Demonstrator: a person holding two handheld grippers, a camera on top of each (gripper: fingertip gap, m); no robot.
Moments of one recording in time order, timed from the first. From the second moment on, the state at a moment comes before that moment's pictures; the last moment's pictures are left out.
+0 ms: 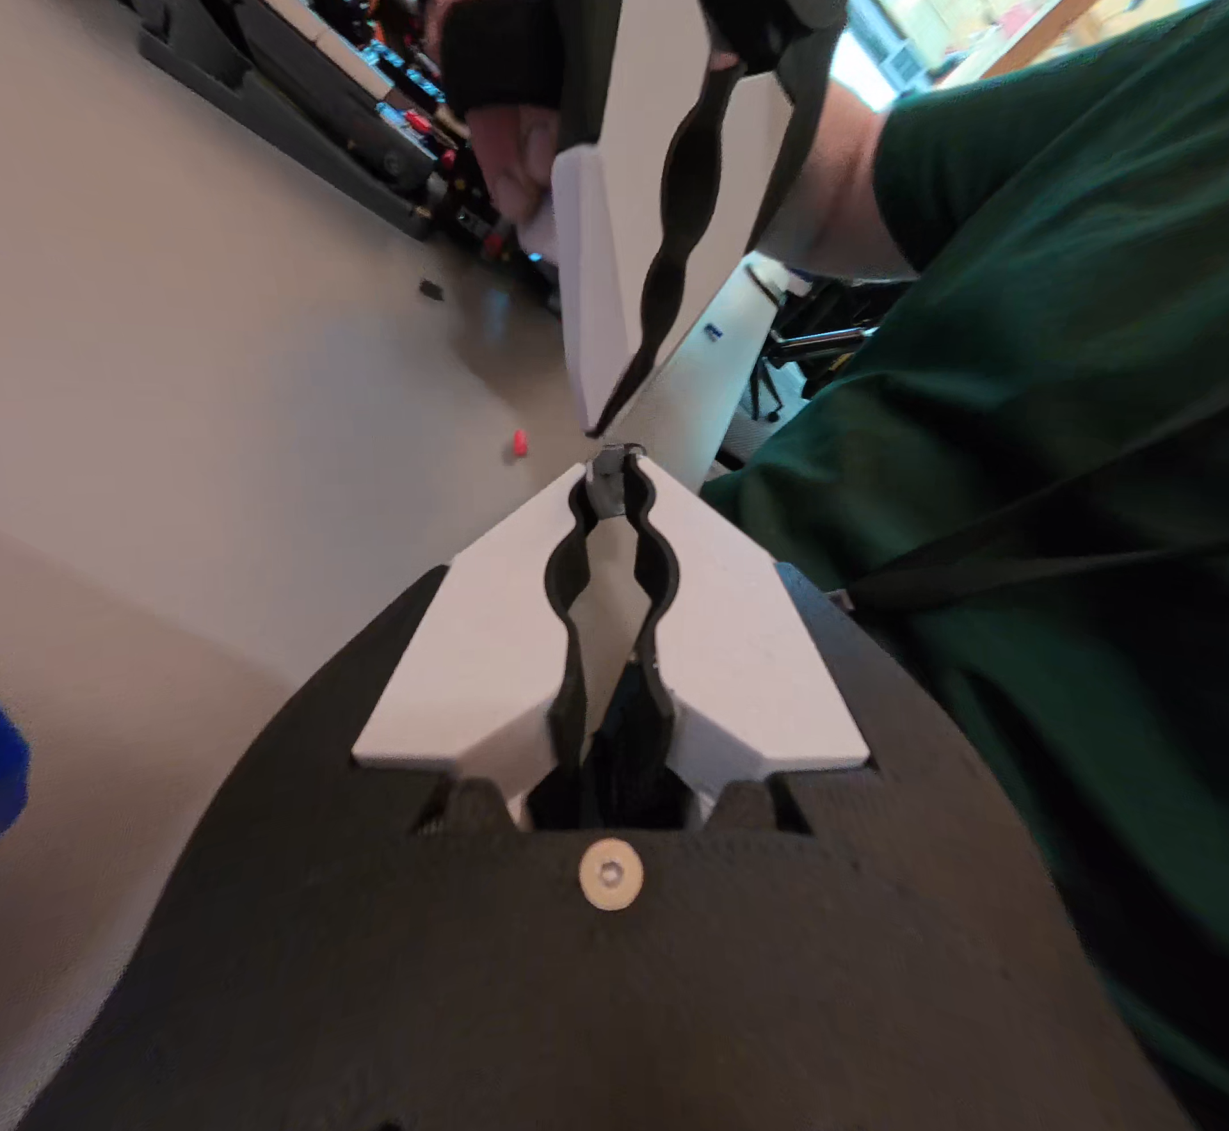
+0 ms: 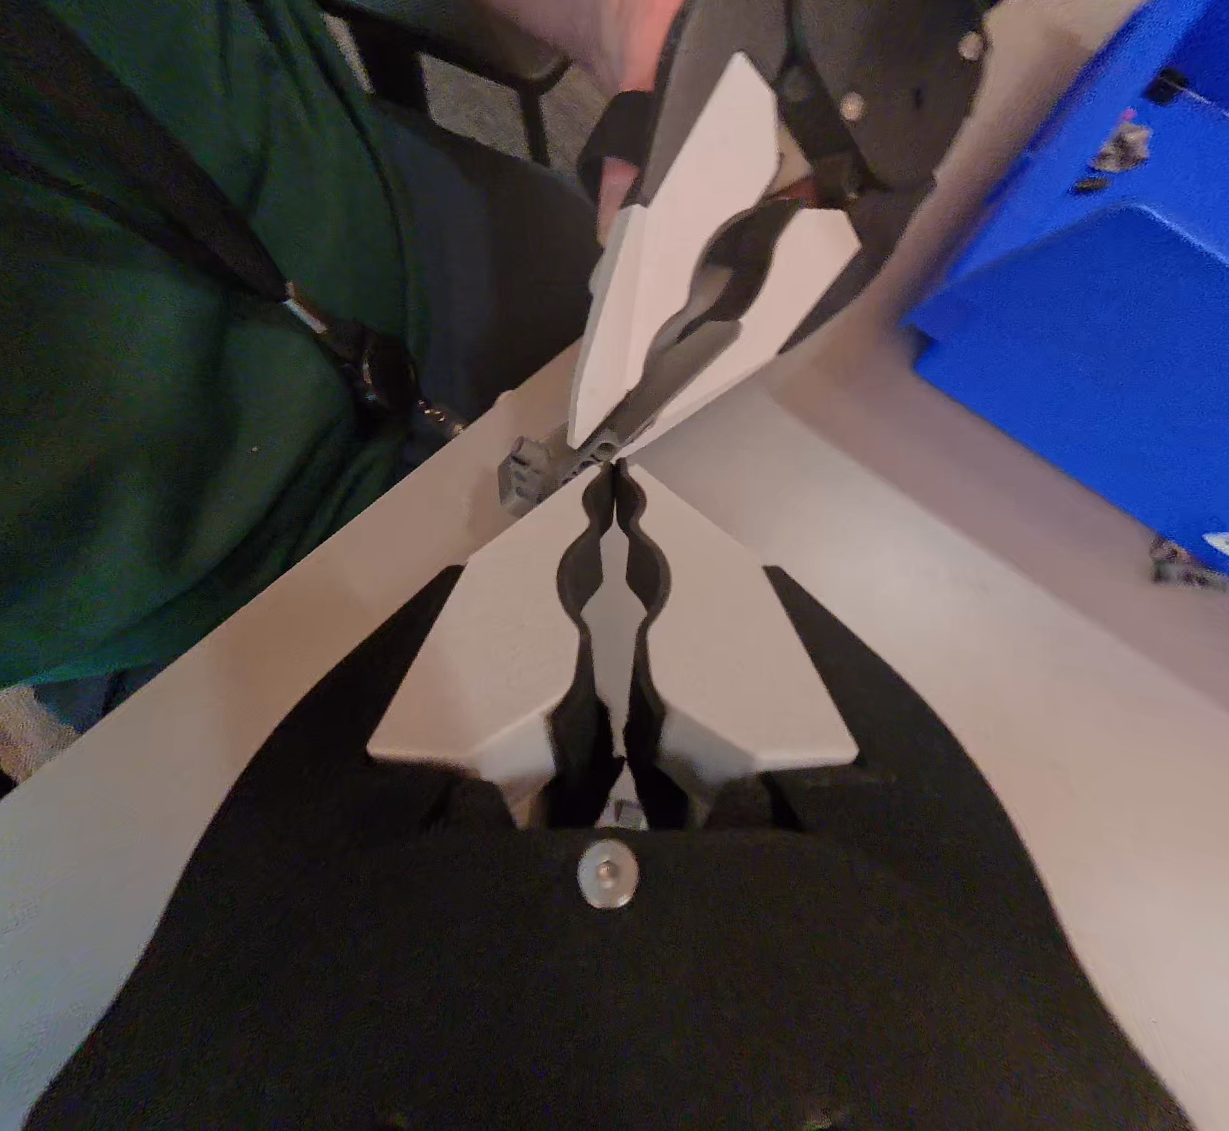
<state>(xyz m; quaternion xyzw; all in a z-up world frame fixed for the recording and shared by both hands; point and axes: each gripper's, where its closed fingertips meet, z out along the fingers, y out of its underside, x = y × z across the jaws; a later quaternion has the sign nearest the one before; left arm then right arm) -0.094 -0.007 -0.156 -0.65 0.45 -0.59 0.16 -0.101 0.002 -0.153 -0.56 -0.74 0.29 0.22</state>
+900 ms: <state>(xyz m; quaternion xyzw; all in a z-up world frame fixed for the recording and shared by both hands) -0.059 0.005 -0.189 -0.74 0.47 -0.40 0.27 0.021 -0.052 -0.152 -0.85 -0.40 0.15 0.30</state>
